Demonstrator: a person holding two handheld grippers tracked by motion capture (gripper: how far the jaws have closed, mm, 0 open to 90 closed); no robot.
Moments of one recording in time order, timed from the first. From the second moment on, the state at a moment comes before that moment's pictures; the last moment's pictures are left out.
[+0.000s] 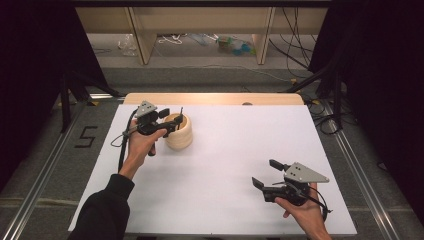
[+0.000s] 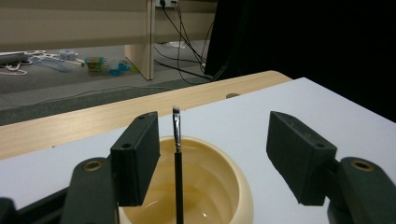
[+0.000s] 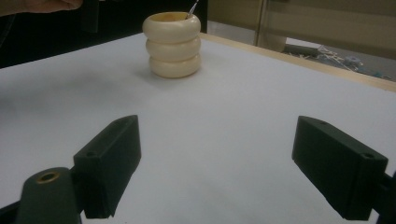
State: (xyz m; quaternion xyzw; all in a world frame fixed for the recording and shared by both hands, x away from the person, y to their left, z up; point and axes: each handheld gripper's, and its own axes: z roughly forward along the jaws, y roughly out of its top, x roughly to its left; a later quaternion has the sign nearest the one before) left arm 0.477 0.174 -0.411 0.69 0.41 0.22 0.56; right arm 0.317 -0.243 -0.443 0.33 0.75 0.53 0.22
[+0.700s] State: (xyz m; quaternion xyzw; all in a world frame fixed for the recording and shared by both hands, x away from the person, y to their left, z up) left arm 0.460 0.175 -0.408 0.70 0.39 0.22 0.55; right arm 0.316 -0.244 -0.441 0.32 0.75 0.53 0.22
